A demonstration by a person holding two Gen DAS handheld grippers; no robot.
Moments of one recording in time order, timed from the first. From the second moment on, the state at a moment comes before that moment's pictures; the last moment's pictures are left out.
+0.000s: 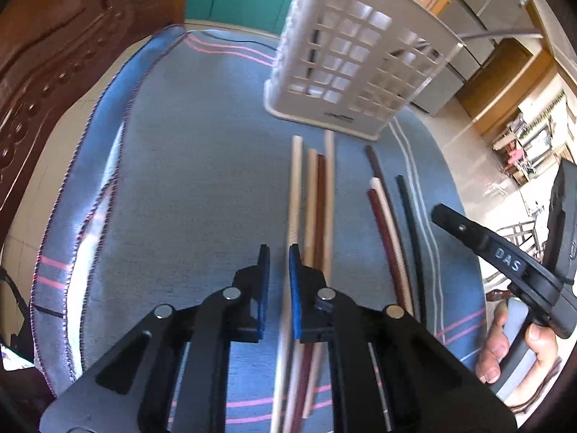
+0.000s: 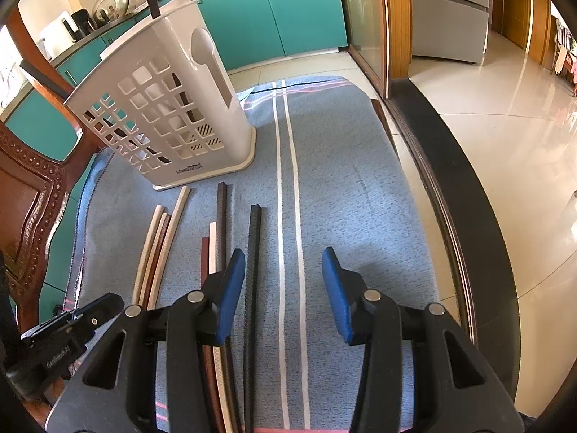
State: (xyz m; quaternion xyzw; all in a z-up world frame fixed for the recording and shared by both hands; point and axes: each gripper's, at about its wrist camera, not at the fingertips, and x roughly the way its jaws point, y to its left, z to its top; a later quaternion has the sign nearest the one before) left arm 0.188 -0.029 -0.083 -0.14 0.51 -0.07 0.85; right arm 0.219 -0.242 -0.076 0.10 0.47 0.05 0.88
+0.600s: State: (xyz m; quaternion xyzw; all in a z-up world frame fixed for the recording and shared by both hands) left arm 0.203 -0.060 -0.090 -0.09 0.50 -0.05 0.86; right arm 0.222 -0.205 -0.094 -0.01 0.49 0.05 0.87
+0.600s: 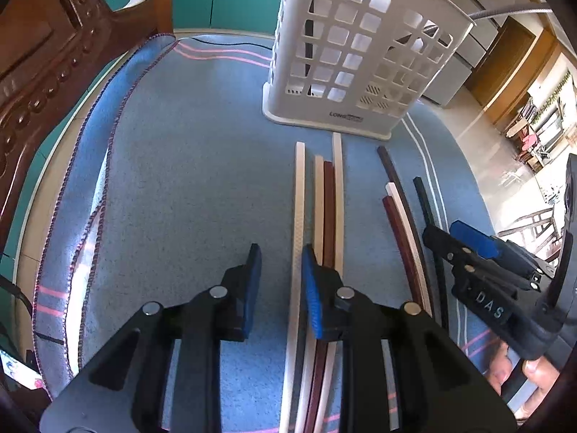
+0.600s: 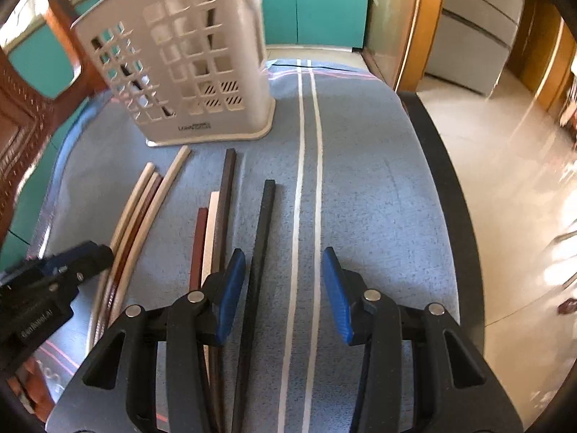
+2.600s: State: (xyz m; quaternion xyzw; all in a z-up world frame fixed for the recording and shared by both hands) left arm 0.224 -0.071 -0.094 -0.01 0.50 0.01 0.87; right arm 0.210 -0.189 -0.101 -0.04 0.47 0.07 0.88
